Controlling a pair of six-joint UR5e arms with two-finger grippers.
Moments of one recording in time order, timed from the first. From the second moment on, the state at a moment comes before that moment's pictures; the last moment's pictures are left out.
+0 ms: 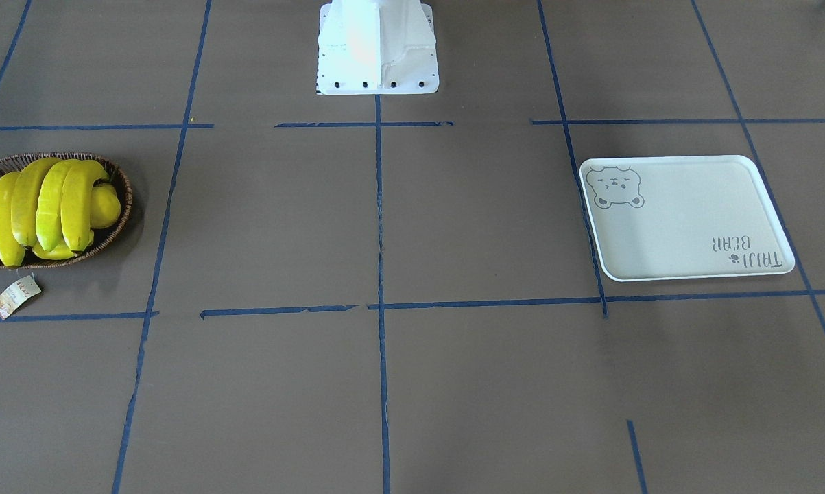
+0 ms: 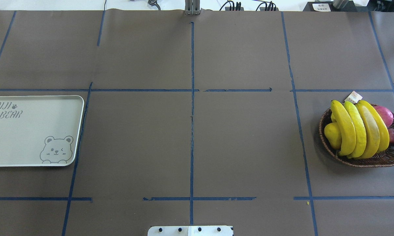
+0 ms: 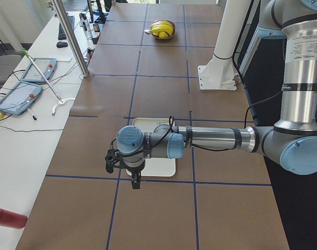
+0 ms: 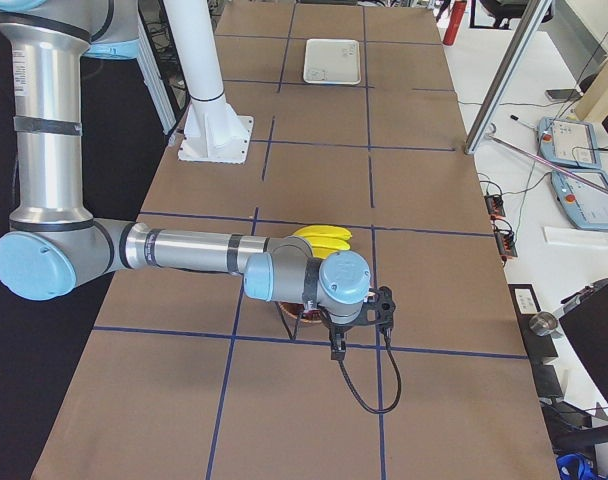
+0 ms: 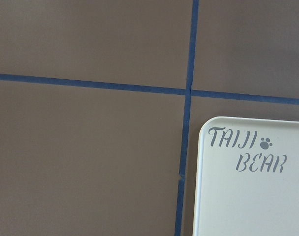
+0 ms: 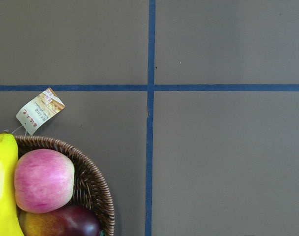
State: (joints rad) left arm -1.62 -1.53 -1.62 -1.56 -2.39 -0.05; right arm 1.64 -1.62 1.61 -1.59 2.43 -0.09
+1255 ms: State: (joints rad) left arm -1.62 -1.54 -1.63 -1.56 -2.39 -0.05; right arm 1.64 -1.62 1.61 -1.59 2.43 -0.08
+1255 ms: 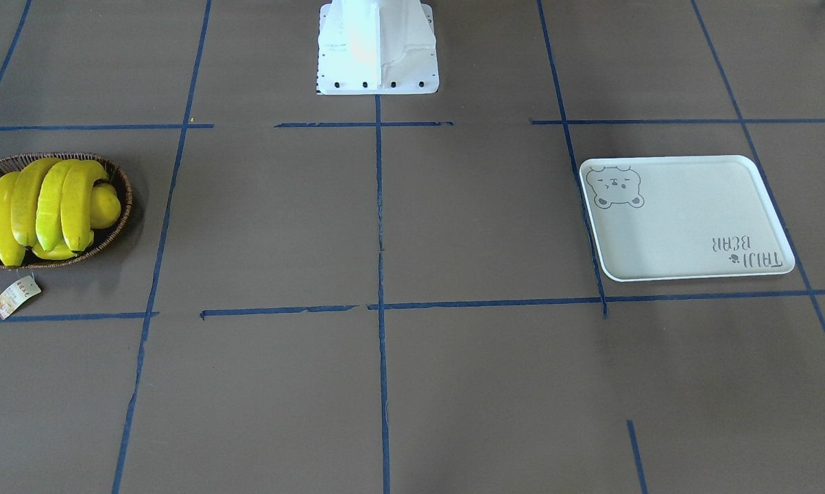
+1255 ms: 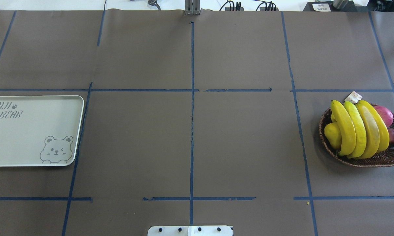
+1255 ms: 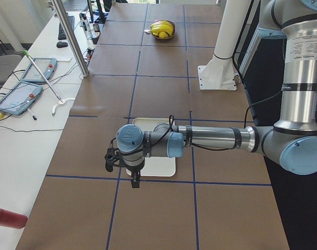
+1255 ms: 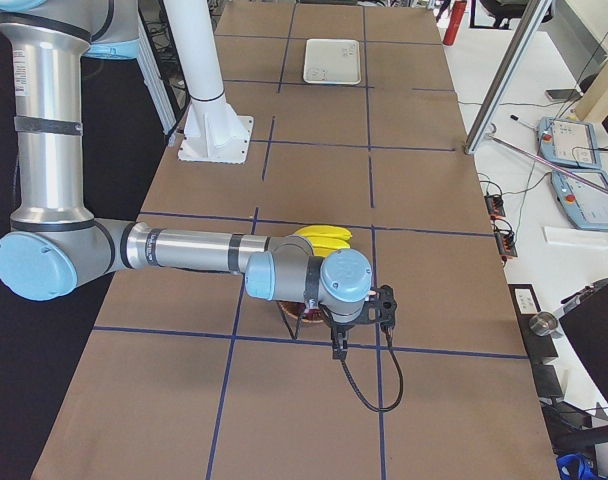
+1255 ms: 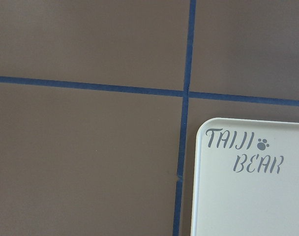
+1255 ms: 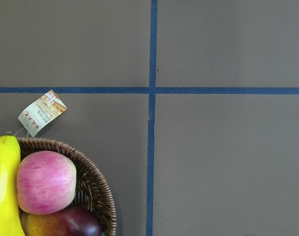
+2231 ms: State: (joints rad) left arm -1.62 -1.54 -1.64 -1.56 -2.39 -0.05; right arm 1.64 -1.62 1.62 -1.59 2.43 -0.08
